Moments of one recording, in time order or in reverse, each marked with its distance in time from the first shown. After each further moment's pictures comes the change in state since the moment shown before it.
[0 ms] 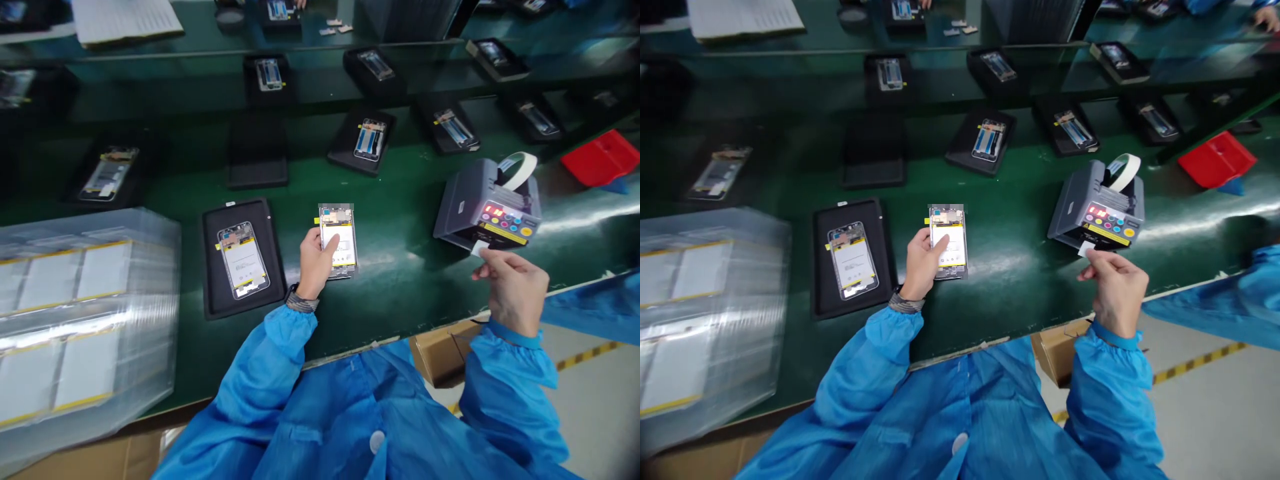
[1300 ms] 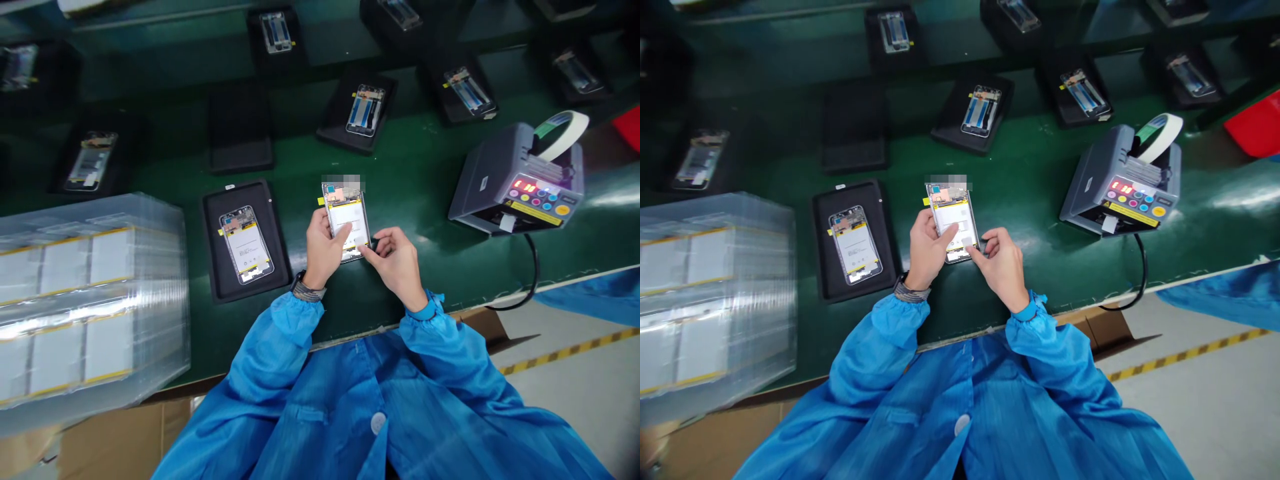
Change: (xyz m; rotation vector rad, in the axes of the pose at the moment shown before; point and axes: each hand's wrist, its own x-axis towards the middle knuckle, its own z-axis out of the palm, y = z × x) left_hand -0.004 -0.007 0.001 0.110 -0.127 0.222; right_hand -0.093 0.033 0.128 -0.273 -0.611 -0.186
